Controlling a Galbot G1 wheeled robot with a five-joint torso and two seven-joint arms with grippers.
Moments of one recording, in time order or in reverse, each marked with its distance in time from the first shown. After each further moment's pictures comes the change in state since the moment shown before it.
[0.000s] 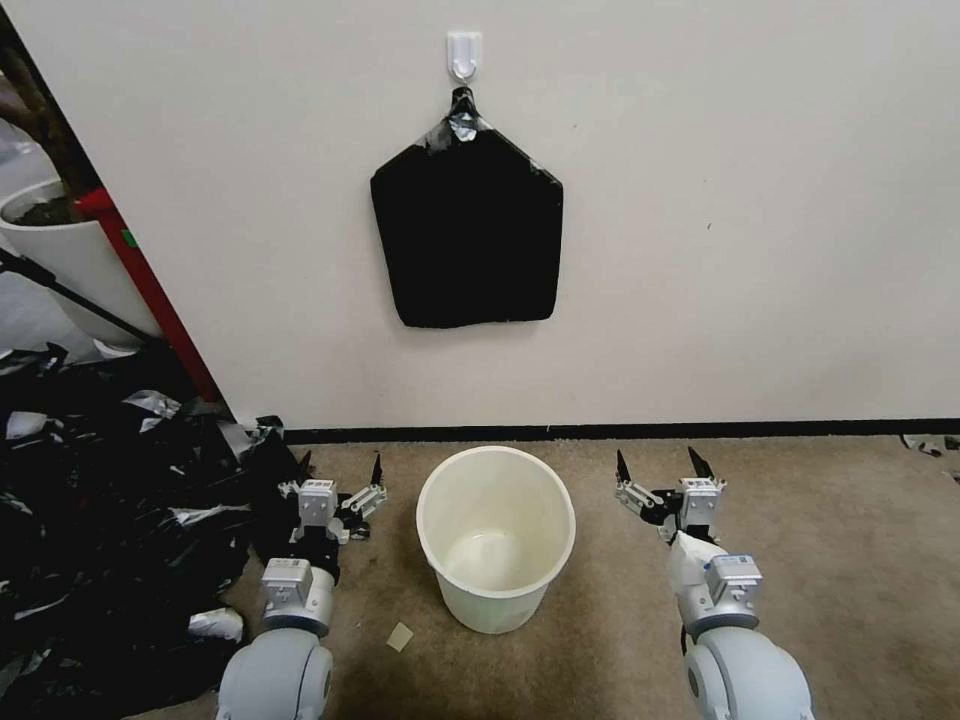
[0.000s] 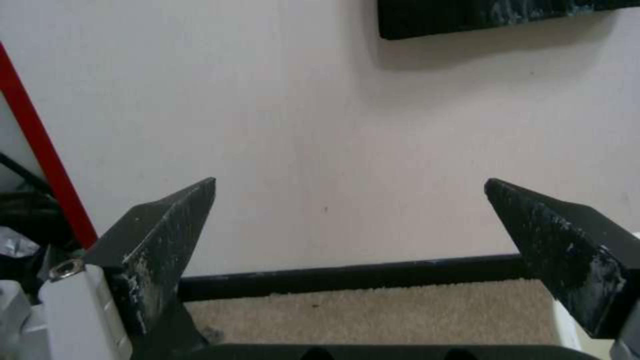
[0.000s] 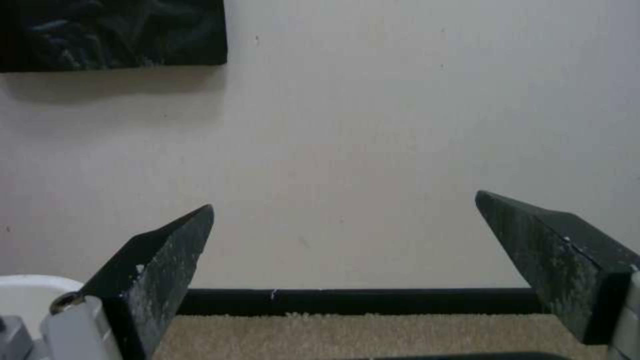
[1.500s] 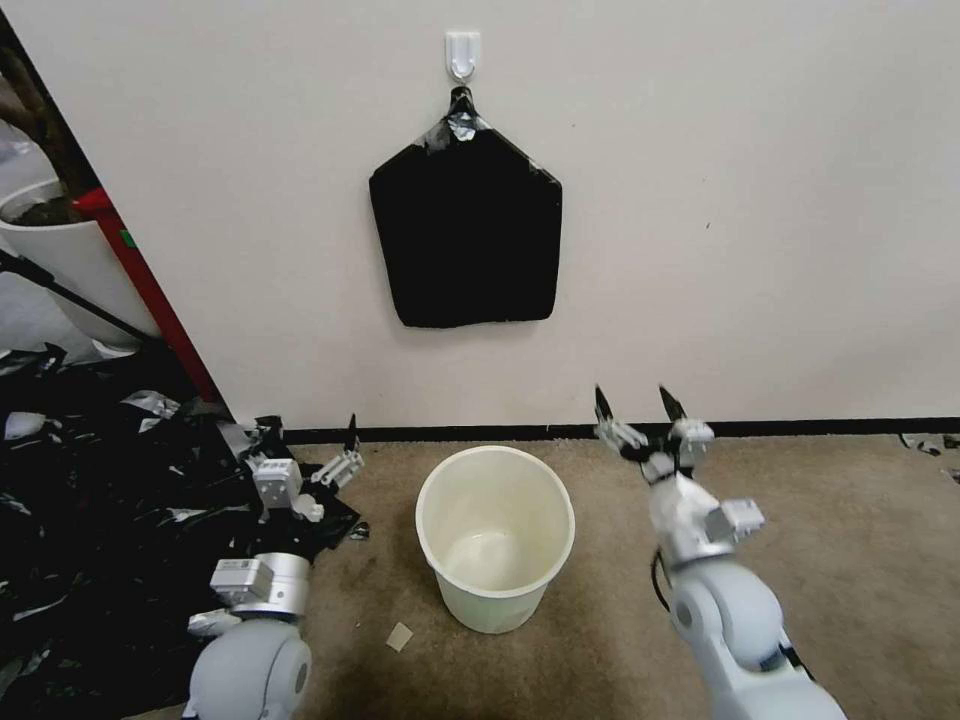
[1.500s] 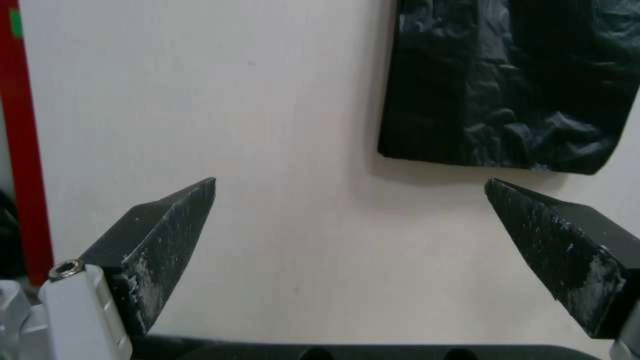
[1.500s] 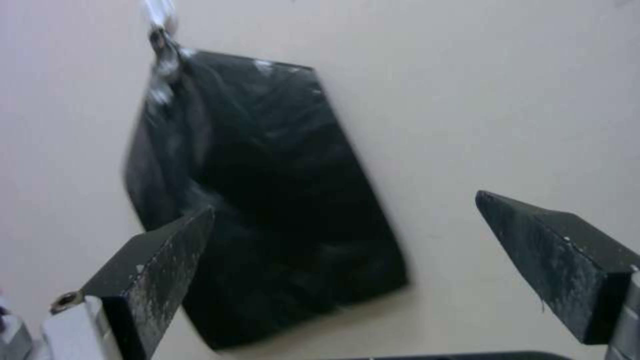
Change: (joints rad) left arm 0.007 0.110 0.029 -0.062 -0.297 -0.136 -0.068; right arm 0.367 -0.183 -0.229 -0.092 0.628 0.164 0.004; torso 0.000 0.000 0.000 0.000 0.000
